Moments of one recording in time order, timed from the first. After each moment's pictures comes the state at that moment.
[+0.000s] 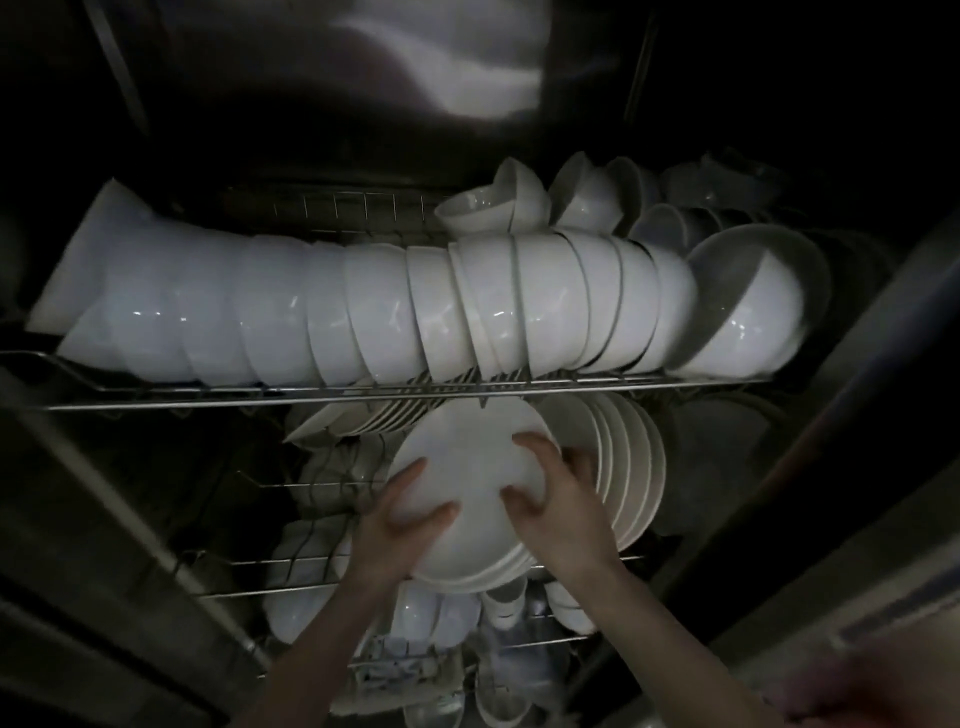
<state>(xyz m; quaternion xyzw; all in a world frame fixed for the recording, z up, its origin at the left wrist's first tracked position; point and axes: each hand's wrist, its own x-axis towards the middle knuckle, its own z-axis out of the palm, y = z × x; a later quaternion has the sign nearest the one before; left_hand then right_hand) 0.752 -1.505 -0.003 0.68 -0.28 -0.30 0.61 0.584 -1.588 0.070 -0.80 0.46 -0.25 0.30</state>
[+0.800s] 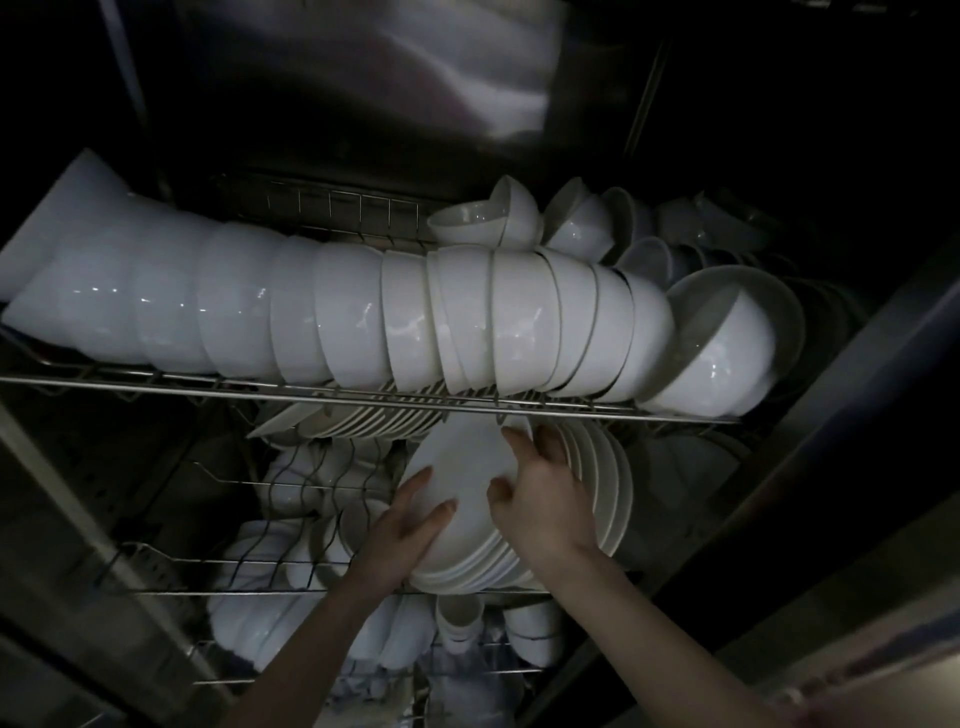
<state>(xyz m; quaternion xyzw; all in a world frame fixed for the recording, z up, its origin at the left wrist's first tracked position) 0.733 -1.551 -0.032 0.67 -0.31 -0.38 0.56 0.587 -1.619 0.102 -0.86 0.46 -0.14 0.16</state>
